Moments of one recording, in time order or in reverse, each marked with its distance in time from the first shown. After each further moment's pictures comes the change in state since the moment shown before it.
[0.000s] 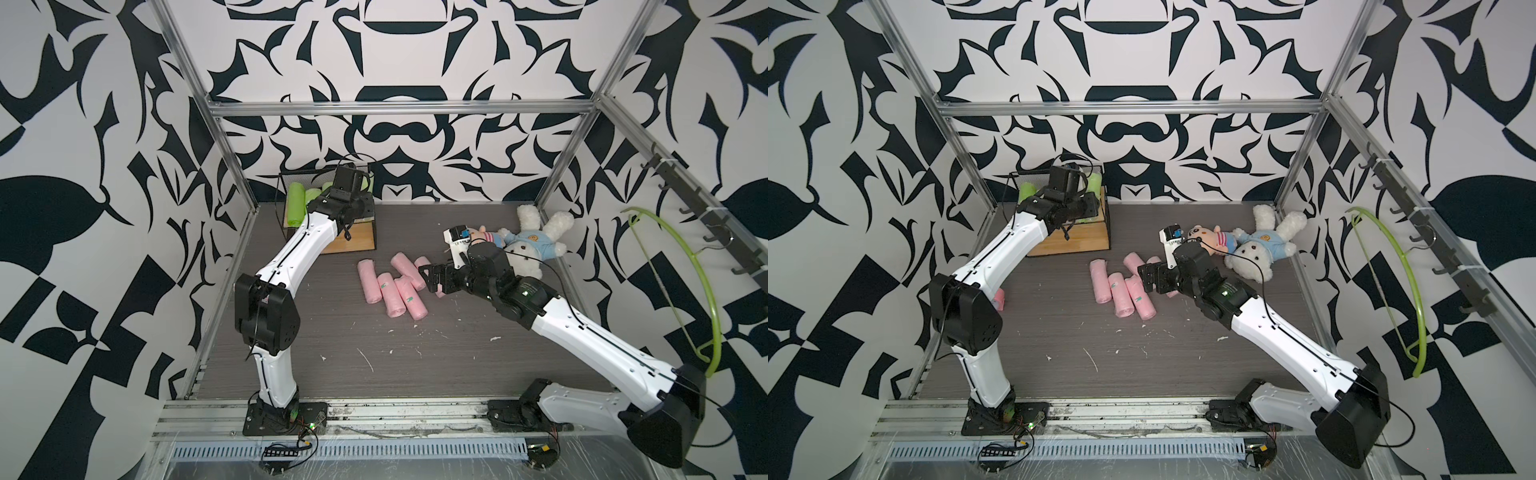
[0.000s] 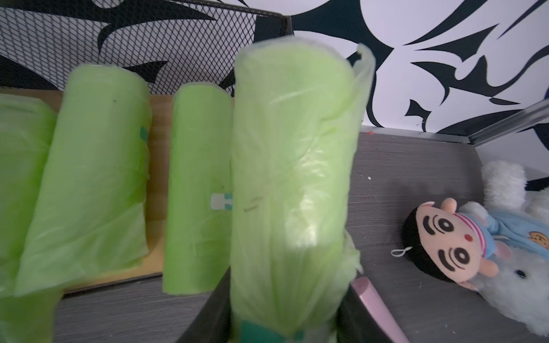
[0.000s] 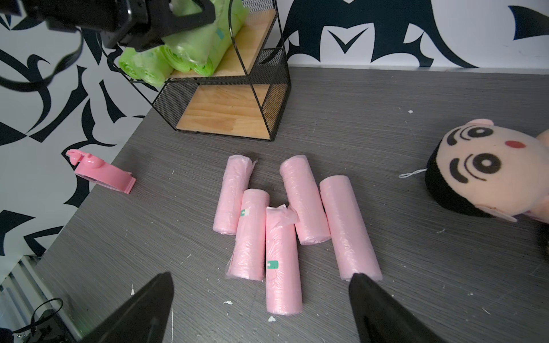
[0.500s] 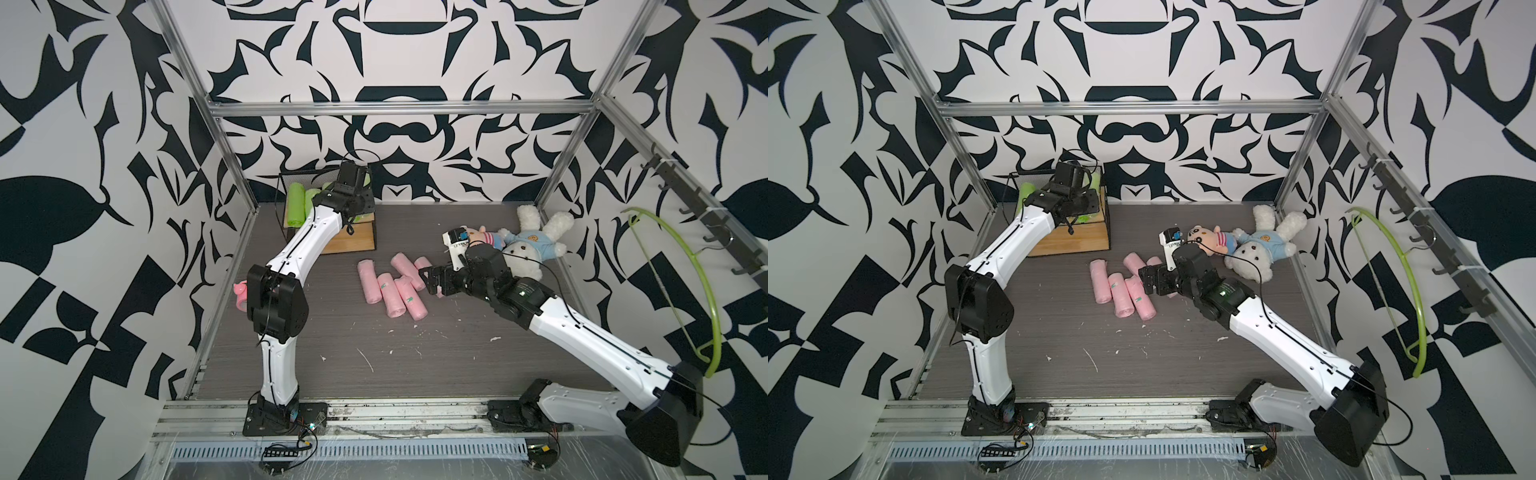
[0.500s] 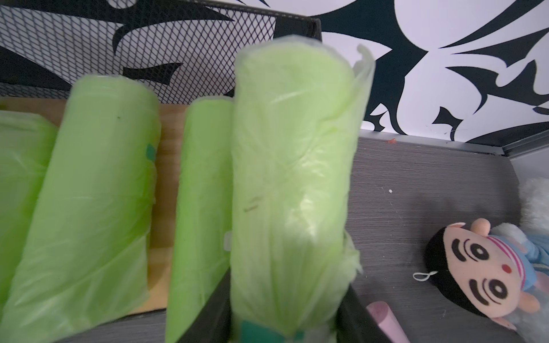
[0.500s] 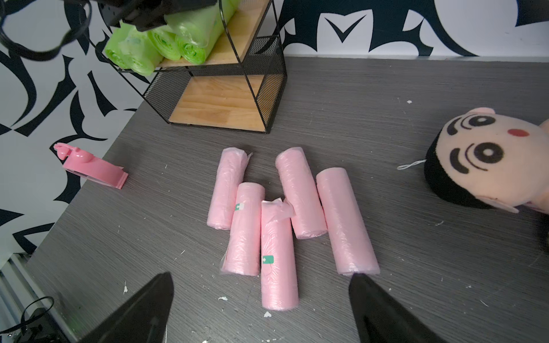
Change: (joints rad) left arm 0.011 0.108 0.124 -0.053 -0.045 -0.006; right arm 0.000 0.030 -0.009 0.000 -0.002 0.000
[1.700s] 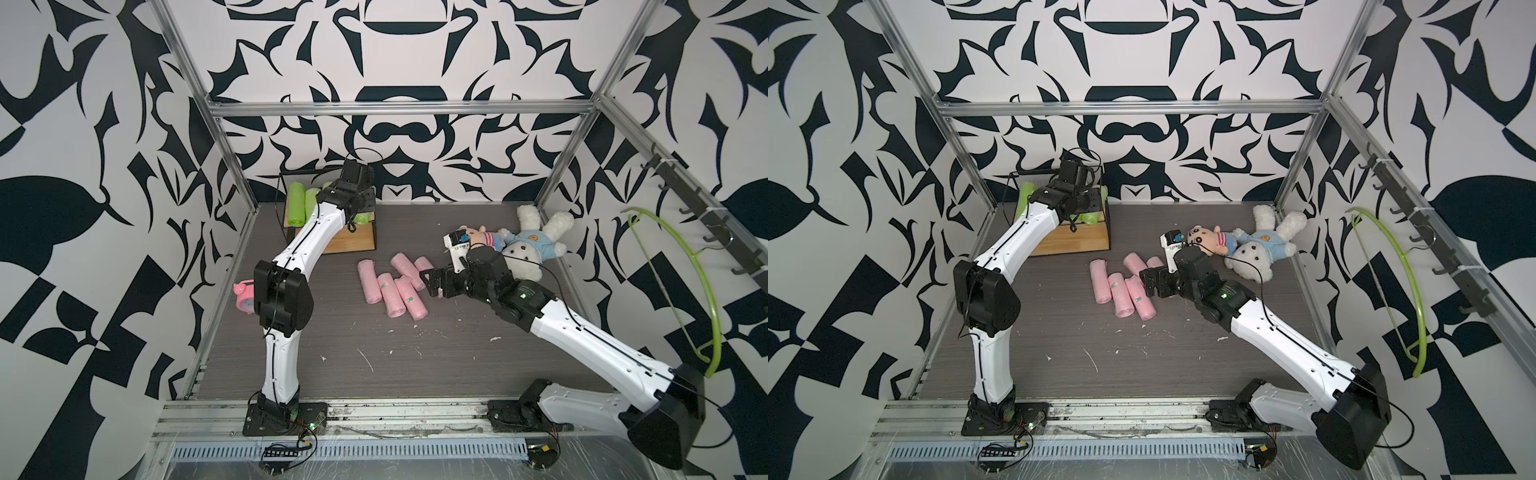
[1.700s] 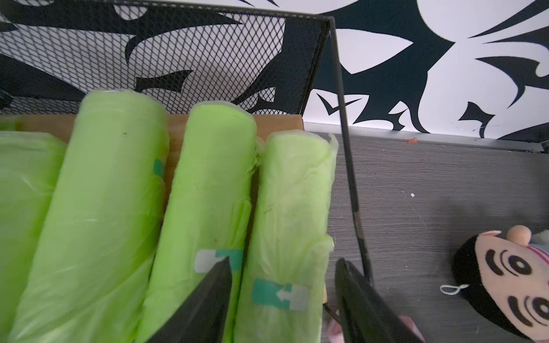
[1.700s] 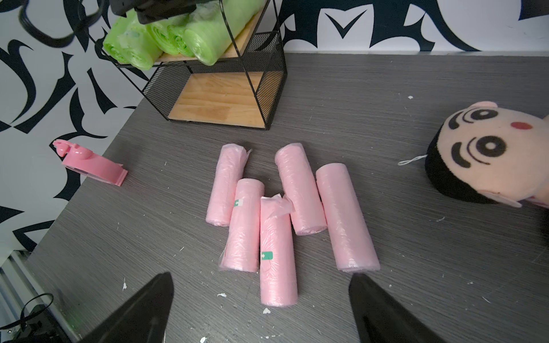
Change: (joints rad) left arm 0.001 0.056 0.074 -0.037 -0.043 0.048; right arm -0.005 -0.024 -0.030 0.013 -0.006 0.000
